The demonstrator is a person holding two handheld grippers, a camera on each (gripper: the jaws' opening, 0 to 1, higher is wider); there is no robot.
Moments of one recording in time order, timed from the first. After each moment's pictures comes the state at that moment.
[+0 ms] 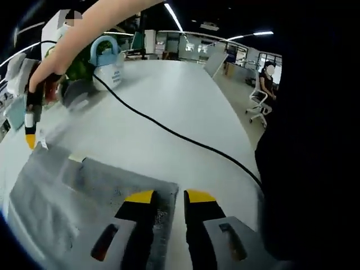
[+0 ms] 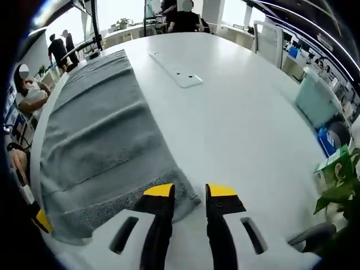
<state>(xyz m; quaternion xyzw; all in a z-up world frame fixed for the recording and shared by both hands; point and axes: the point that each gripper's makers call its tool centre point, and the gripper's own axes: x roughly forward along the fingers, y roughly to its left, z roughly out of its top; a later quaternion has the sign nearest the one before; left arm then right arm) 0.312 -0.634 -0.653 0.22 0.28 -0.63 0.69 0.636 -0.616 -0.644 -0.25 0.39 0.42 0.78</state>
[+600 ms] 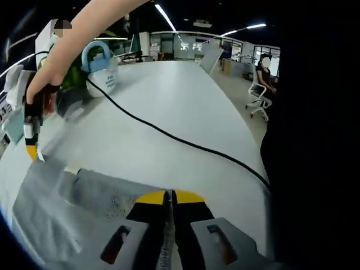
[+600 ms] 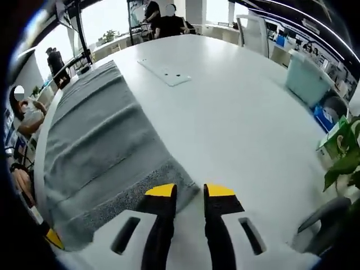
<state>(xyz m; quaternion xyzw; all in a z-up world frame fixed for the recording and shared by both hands) 0.314 -0.650 -0.654 0.23 0.25 -0.64 0.69 0.633 -0.632 -0.651 -0.18 0.42 0.40 0.80</state>
